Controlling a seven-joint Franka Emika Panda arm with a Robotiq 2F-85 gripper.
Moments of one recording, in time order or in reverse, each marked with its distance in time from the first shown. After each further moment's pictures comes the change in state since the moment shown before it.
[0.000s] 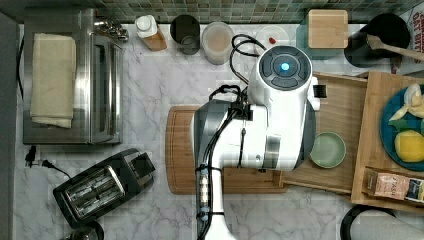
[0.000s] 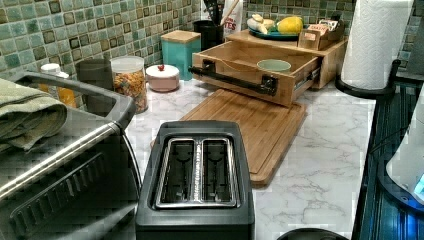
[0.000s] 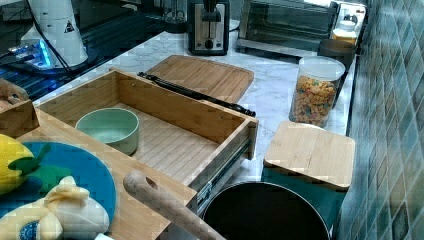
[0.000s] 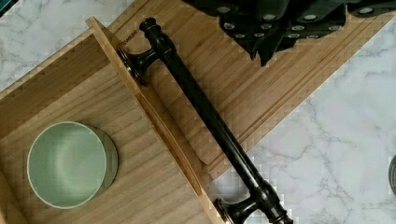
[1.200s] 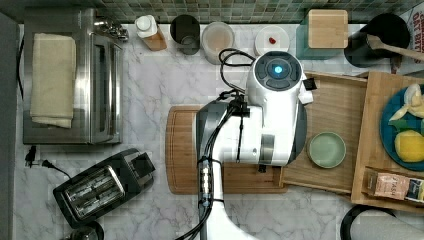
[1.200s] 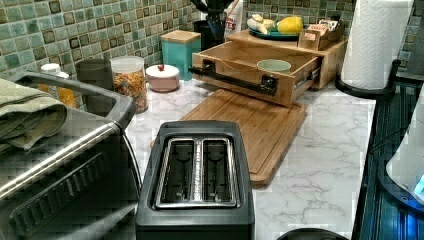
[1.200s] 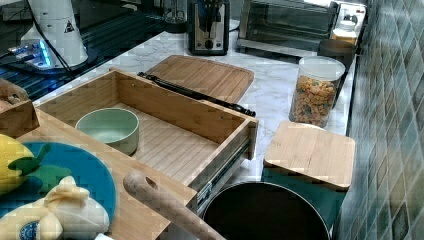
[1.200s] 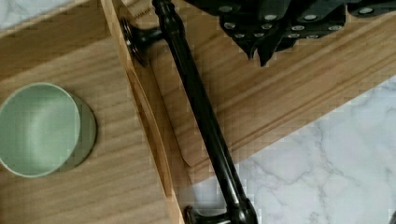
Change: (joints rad) arm 0.000 0.035 -0.001 -0.077 -0.004 0.095 -0.224
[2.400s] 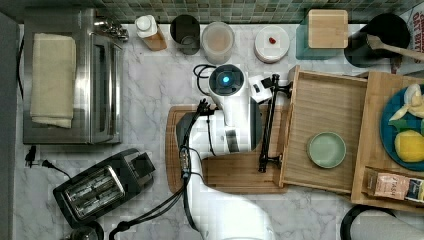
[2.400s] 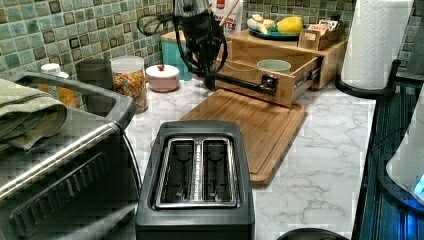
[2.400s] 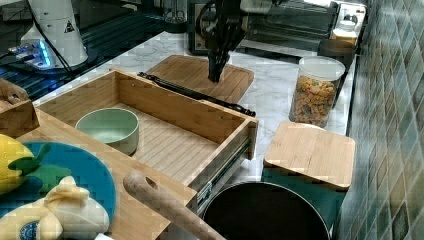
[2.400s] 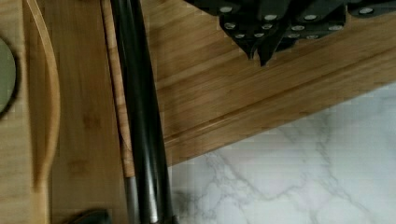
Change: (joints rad) arm 0.055 0.195 0.046 -0.110 -0.151 0.274 0.047
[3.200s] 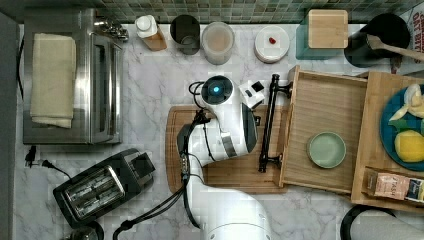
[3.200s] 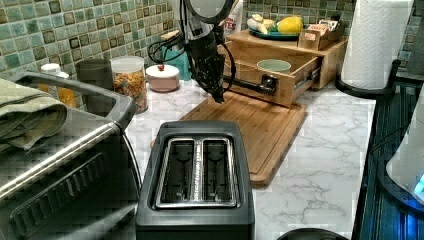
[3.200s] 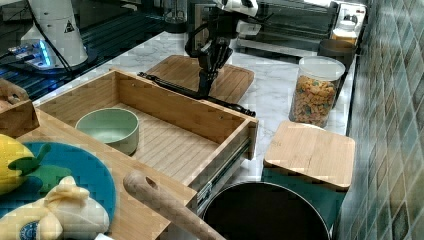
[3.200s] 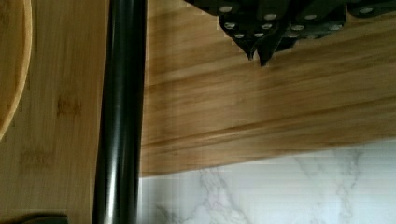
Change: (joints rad) arm 0.001 0.033 0.005 -0.055 -0.094 0.046 -0.091
